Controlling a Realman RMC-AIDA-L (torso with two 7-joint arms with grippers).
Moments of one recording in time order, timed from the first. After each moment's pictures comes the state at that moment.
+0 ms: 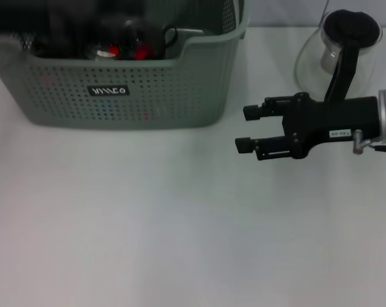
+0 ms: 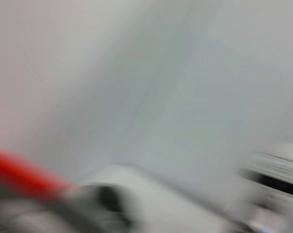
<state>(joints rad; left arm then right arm) -0.65 -2.00 0.62 1.06 1.92 1.88 -1.95 0.69 2.01 -0.97 -0.54 -1.87 -1.50 1.39</state>
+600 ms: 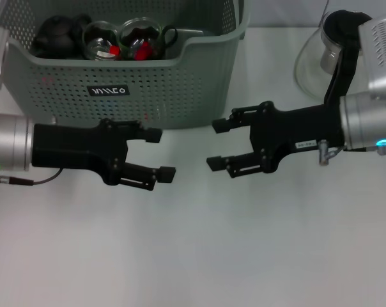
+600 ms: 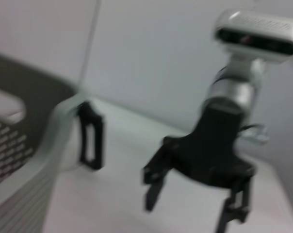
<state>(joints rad) -0.53 -2.05 0.76 0.71 2.04 1.70 -1.46 0.74 2.05 -1.07 -0.54 -1.88 -1.45 1.31</state>
